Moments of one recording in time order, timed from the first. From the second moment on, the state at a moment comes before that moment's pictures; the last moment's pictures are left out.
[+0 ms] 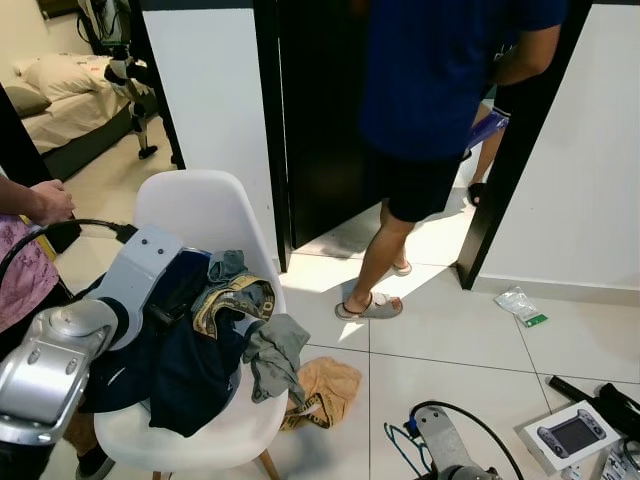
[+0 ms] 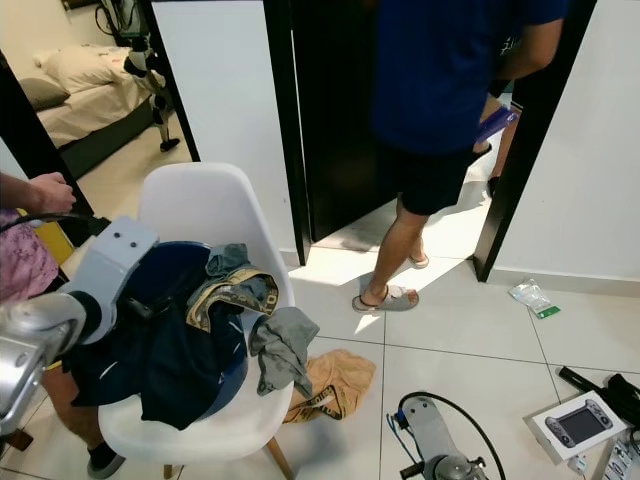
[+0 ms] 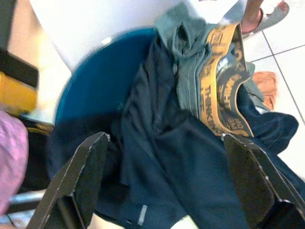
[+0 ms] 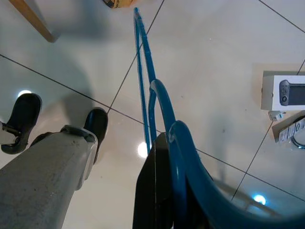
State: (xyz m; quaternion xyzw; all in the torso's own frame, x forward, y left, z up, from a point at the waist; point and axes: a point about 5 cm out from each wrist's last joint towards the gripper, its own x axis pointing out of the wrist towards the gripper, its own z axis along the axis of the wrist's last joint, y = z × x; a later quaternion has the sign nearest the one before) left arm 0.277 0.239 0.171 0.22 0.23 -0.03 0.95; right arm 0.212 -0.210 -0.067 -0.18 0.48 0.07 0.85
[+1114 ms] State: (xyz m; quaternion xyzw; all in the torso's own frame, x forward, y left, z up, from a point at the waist) left arm 0.279 0.269 0.071 -0.10 0.29 0.20 0.93; right arm 0.211 -0.209 -0.067 -0.19 0.48 0.08 0.85
